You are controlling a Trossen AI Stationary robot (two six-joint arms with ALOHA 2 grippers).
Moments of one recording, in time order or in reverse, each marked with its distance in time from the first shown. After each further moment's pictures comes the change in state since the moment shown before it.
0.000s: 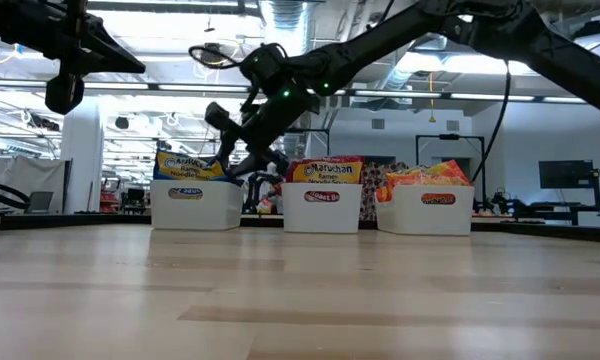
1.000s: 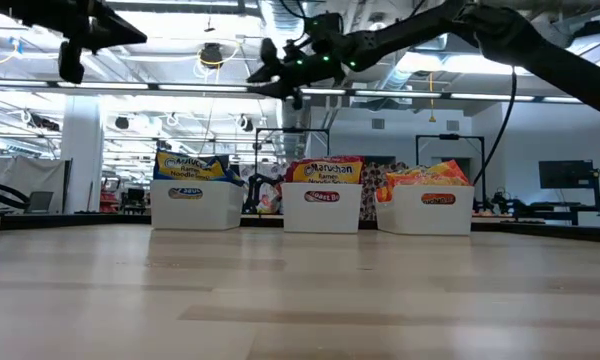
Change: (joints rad) left arm 0.017 0.000 0.000 0.359 -0.344 0.427; right arm -0.284 -0.063 0.269 0.207 -0.389 -0.365
